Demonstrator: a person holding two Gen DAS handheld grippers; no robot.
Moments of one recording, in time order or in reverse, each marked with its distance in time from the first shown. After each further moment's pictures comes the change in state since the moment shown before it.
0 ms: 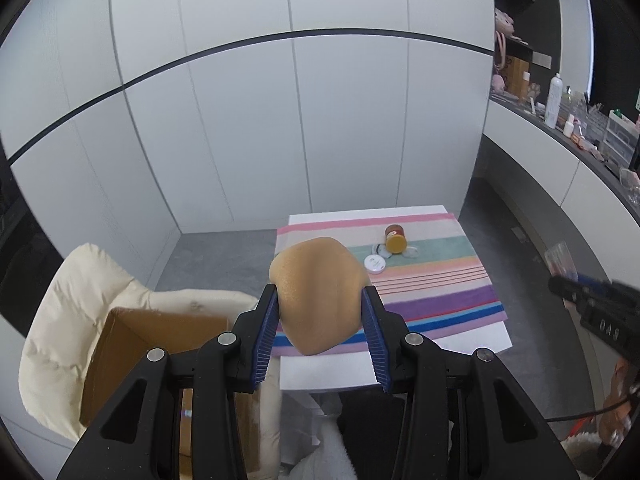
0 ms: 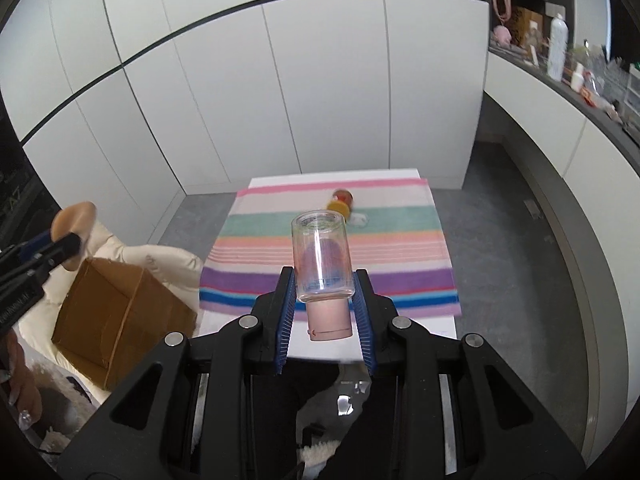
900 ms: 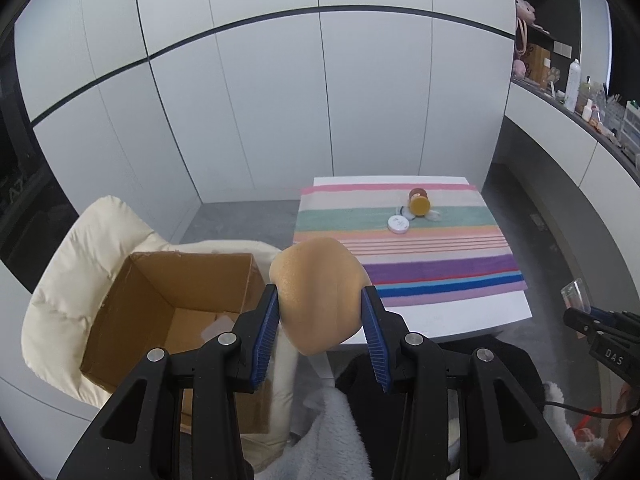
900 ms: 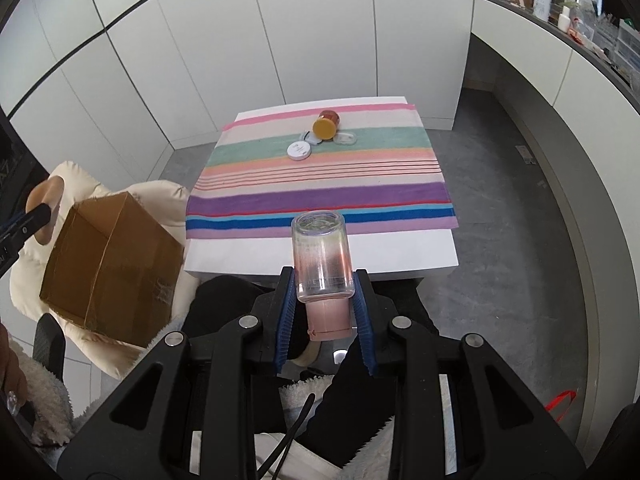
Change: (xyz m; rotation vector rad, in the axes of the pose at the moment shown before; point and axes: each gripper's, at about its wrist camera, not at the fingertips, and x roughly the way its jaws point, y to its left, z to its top) left arm -0.001 0.023 -0.071 -0.032 0.073 0.058; right arm 0.012 -0.005 -0.090 0.034 0.169 -0.027
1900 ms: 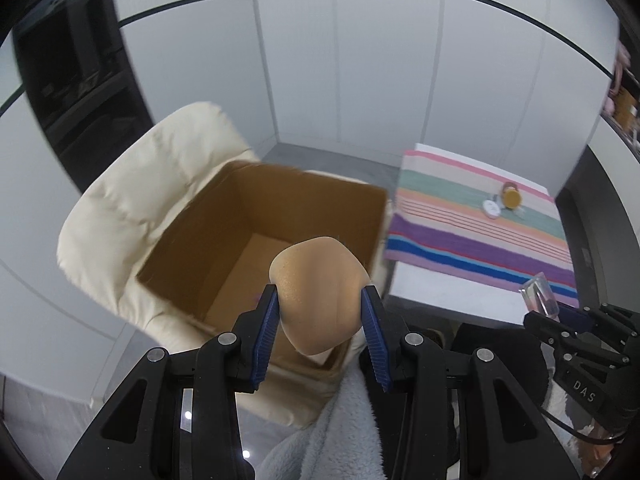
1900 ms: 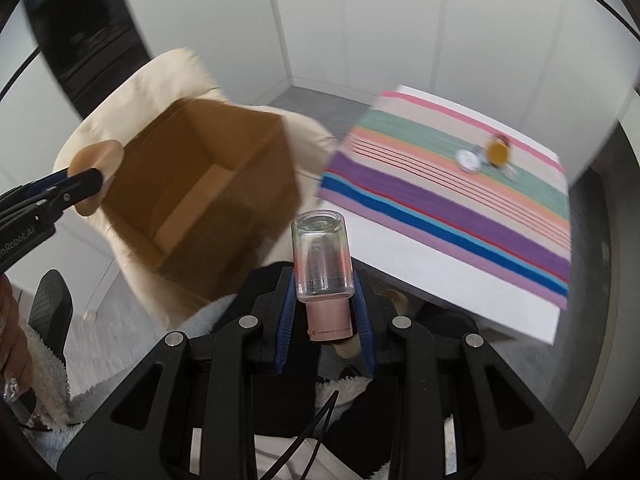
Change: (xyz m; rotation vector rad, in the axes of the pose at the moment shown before) left arm 0.001 0.143 -0.067 -0.277 0.130 0.197; right arm 0.052 0.206 -0.015 -0.468 0.099 0.248
